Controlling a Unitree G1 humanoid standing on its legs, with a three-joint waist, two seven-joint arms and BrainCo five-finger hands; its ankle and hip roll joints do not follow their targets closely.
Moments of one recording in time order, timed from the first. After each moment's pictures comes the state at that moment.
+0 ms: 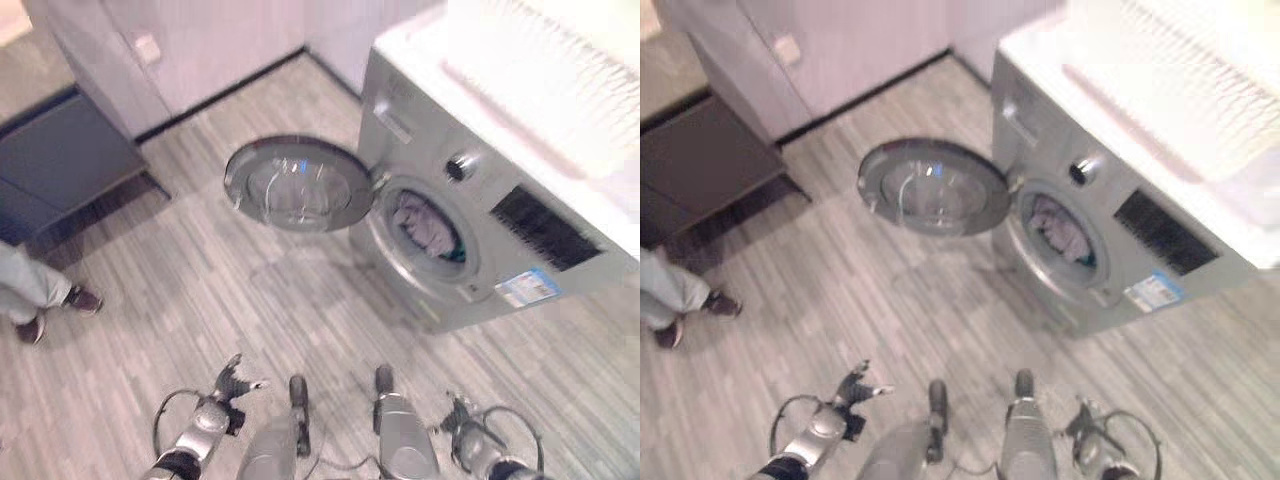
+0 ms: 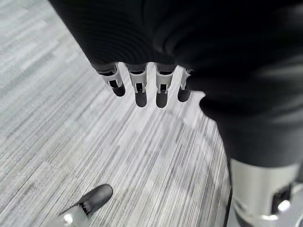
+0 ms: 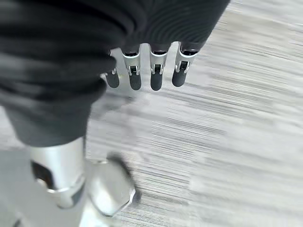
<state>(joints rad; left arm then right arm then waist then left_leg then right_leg) -0.01 0.32 -0.31 0.95 -0.10 -0.08 0.18 -0.07 -0.30 0.42 1.18 -0.34 0.05 -0.30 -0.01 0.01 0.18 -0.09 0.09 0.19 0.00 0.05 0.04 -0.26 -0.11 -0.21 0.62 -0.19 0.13</state>
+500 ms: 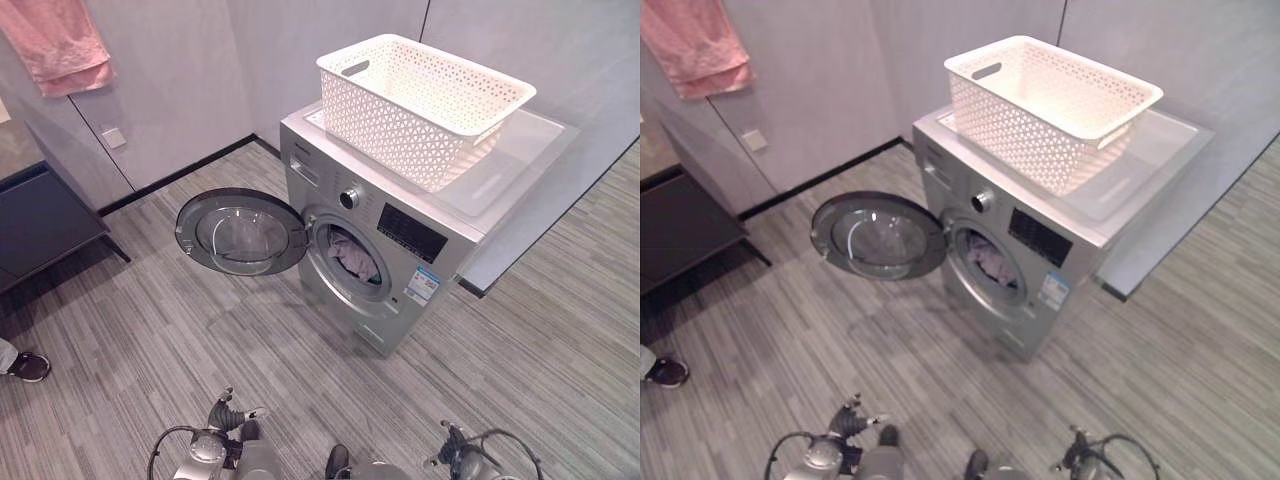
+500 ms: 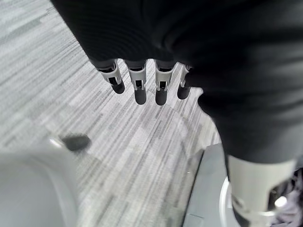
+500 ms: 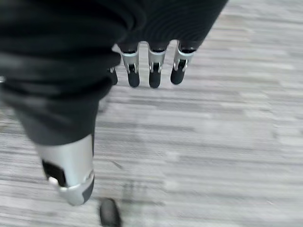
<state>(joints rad) -0.03 0.25 -0.29 0.92 -0.15 -0.08 0.19 -0.09 -0.29 0.46 1.28 -0.29 0.04 -0.24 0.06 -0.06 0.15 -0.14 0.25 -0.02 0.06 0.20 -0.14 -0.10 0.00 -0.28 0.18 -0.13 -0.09</state>
